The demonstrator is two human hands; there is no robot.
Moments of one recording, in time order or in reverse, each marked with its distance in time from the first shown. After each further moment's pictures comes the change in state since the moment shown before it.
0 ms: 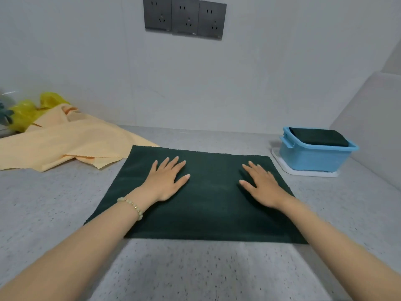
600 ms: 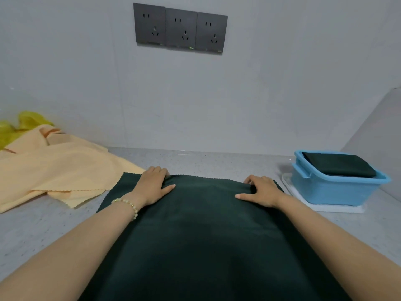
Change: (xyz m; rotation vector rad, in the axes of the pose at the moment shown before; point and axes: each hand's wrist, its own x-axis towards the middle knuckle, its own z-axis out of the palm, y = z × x) left_hand 0.118 -0.056 0.001 0.019 0.182 0.016; right_hand 0.130 0.041 -0.008 0.036 -0.032 0.023
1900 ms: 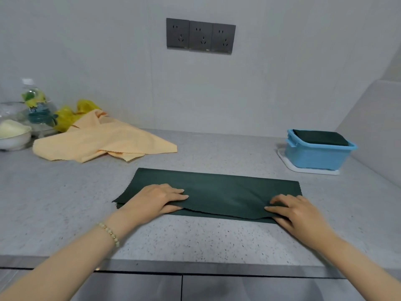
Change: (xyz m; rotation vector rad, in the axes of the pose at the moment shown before) left_hand -0.234 0.029 -0.050 0.104 -0.070 0.362; right_hand -0.260 -0.016 0.019 -0.381 0.483 -0.548
